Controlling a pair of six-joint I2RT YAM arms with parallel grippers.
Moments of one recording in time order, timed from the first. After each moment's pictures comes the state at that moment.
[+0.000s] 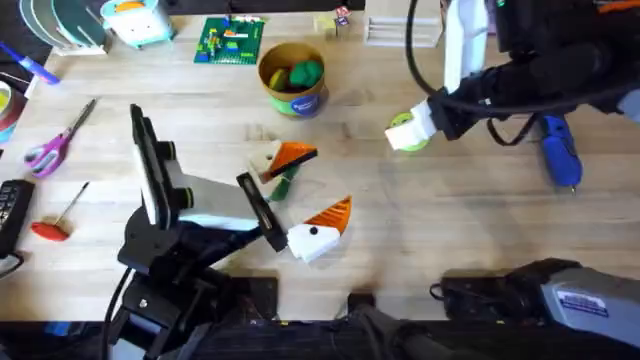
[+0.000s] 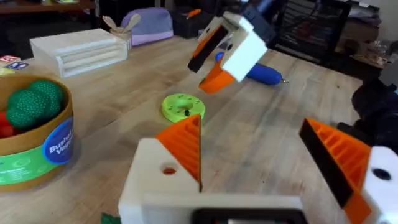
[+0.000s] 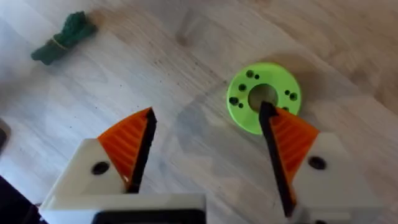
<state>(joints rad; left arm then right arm) -0.35 0.01 0.01 -0.06 0.69 -0.14 0.29 1.33 1.00 -0.76 -0.32 -0.27</state>
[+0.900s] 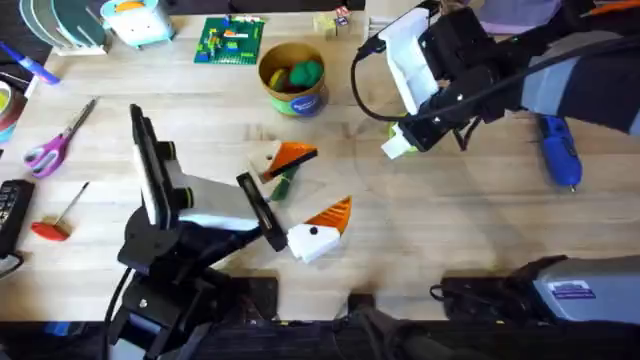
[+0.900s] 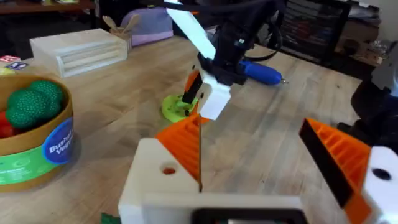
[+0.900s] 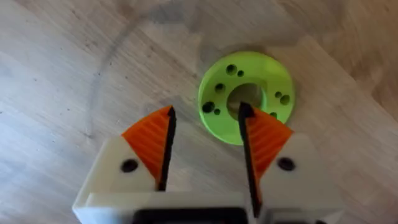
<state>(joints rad) -0.35 0.01 0.01 -0.06 0.69 -0.14 0.40 1.57 1.00 -0.69 -0.04 -0.29</state>
